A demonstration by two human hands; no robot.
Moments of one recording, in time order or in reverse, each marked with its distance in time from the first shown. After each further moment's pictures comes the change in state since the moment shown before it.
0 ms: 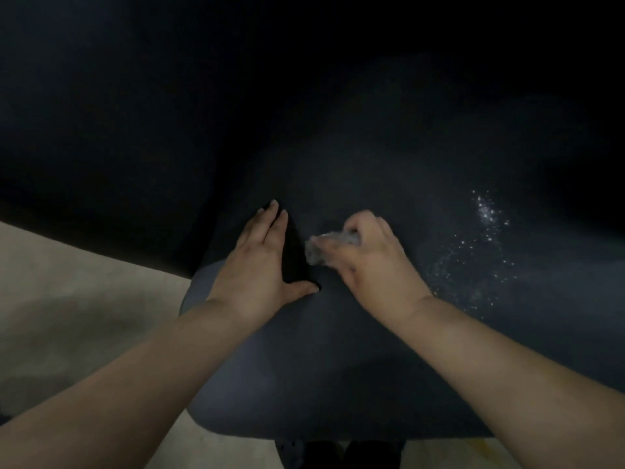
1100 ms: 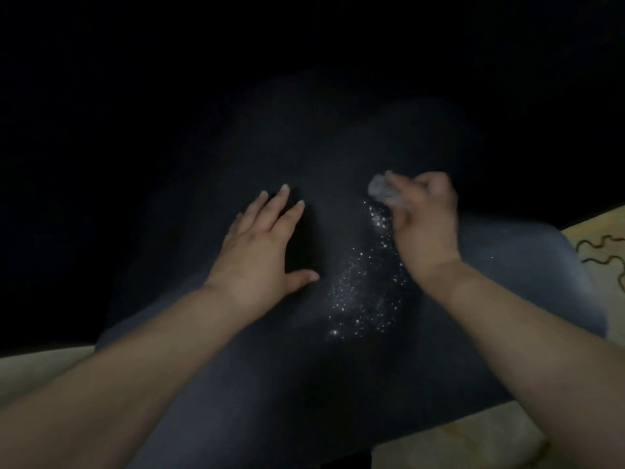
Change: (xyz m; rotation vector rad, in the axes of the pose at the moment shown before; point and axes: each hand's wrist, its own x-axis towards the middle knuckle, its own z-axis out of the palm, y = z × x) left_hand 0.072 0.106 0.009 0.117 -0.090 0.272; right_hand -0.019 0.129 -0.096 -0.006 0.317 0.632
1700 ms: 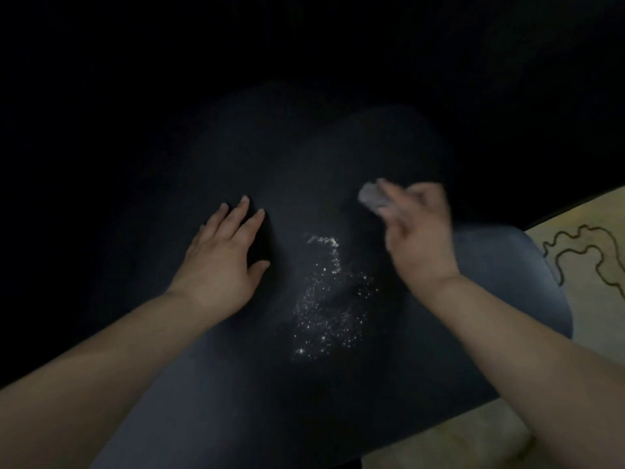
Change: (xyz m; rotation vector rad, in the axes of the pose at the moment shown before) left_hand 0.026 -0.004 0.004 0.069 -0.031 -0.082; right_hand -0.002 0.033 -0.031 0.048 0.029 -0.005
